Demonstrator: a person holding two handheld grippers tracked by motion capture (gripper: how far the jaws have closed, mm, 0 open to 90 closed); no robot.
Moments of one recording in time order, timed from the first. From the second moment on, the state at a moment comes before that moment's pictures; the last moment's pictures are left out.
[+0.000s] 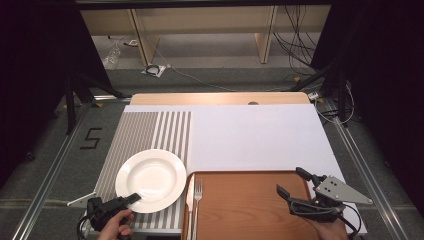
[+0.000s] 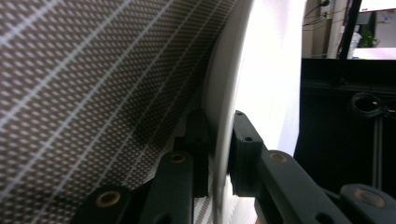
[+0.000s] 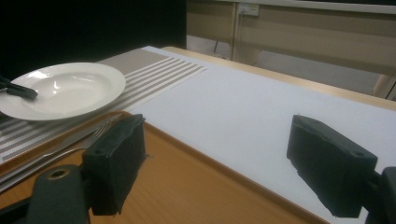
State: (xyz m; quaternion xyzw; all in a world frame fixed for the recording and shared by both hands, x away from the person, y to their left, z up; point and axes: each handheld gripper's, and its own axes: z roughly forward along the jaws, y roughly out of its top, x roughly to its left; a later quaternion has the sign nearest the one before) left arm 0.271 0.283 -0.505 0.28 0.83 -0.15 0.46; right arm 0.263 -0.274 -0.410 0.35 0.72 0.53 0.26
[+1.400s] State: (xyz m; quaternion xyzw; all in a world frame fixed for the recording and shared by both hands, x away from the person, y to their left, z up) left arm 0.282 0.255 -0.490 0.33 0.76 -0.20 0.52; right arm 0.263 -0.274 -0.410 0.36 0.72 0.53 0.26
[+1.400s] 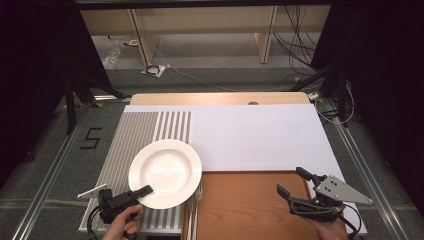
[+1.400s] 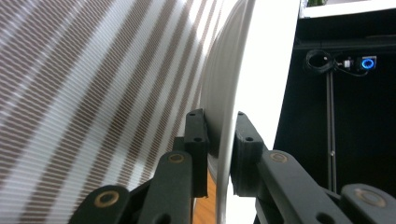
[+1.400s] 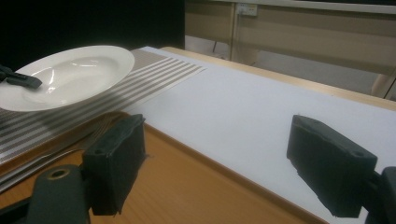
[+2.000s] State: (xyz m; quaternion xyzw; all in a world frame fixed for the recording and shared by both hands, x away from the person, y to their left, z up) left arm 0.289 0.216 -0.484 0.38 0.73 -0.23 0.52; right arm 0.263 -0.275 -0.410 0.36 0.72 0.53 0.26
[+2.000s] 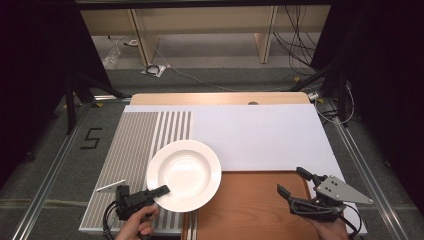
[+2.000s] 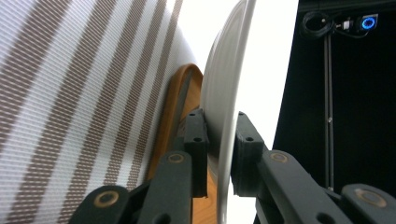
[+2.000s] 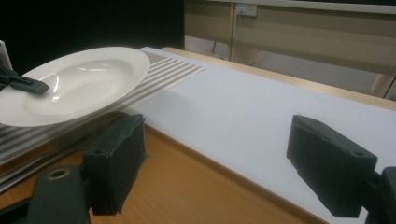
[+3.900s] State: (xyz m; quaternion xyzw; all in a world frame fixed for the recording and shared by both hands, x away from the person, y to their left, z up) left arm 0.298 0.101 -0.493 0.54 0.65 -0.31 0.44; right arm 0.263 -0.276 -0.410 0.36 0.72 0.53 0.27
